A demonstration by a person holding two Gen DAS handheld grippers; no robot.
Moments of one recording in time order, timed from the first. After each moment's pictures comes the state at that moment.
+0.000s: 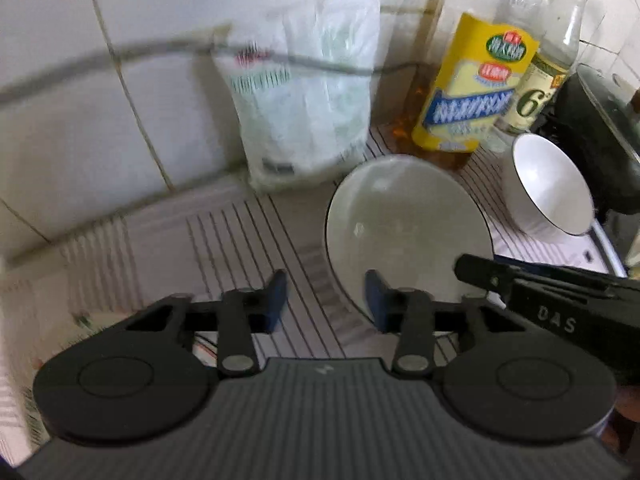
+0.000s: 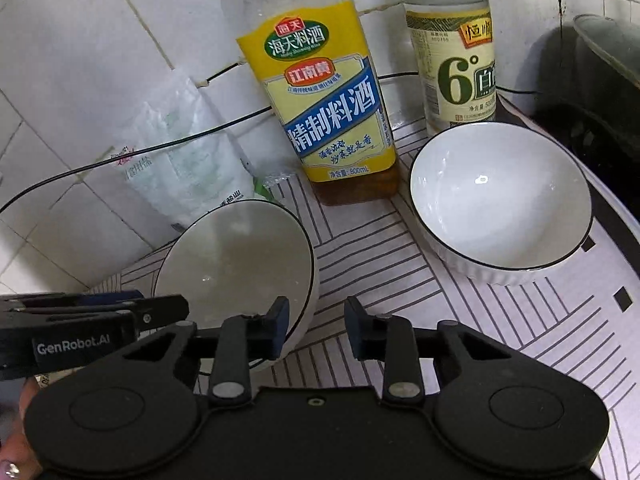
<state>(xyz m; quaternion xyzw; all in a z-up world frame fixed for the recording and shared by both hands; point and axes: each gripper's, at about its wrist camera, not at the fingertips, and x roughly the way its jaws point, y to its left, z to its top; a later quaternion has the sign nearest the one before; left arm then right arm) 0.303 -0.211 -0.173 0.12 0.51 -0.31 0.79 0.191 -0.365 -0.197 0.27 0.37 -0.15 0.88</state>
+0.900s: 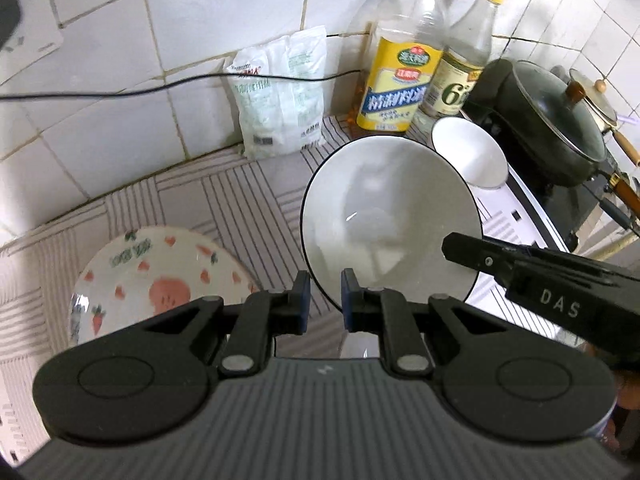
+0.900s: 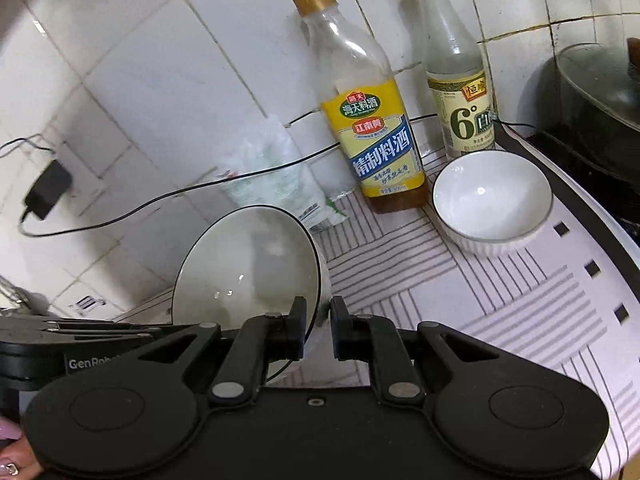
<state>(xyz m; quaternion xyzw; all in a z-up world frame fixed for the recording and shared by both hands) 0.214 -0.159 -0.087 0.12 0.50 -0.32 0.79 0.108 -0.324 -0.132 0.29 0.32 -0.11 0.90</state>
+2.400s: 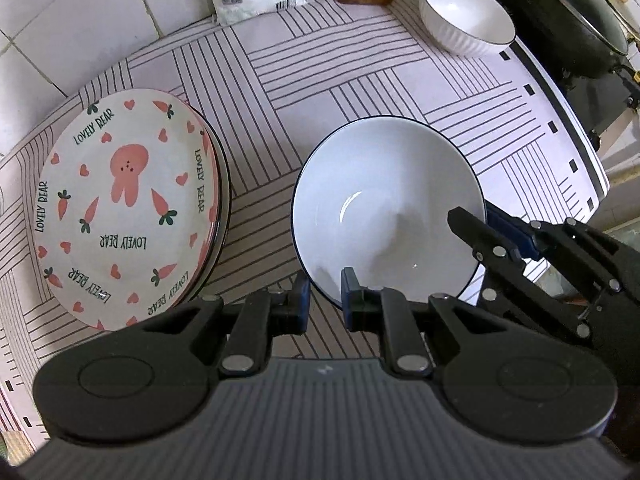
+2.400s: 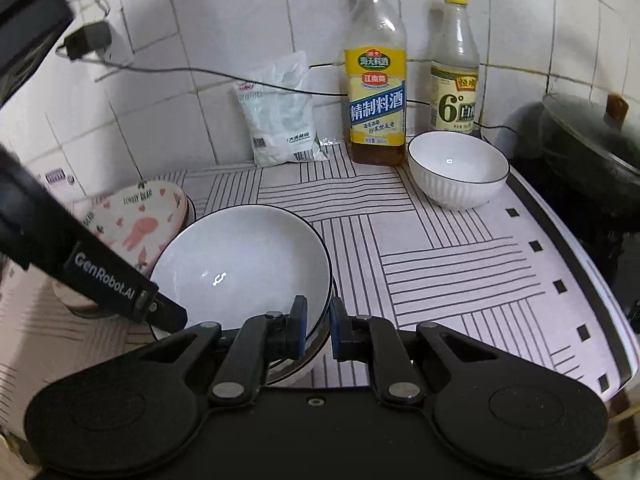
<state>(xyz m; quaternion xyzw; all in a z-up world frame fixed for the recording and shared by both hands) 0.165 -0.184 -0.136 0.19 0.61 -0.28 0.72 0.042 -0.262 -0.179 0.10 0.35 -0.13 0.92</state>
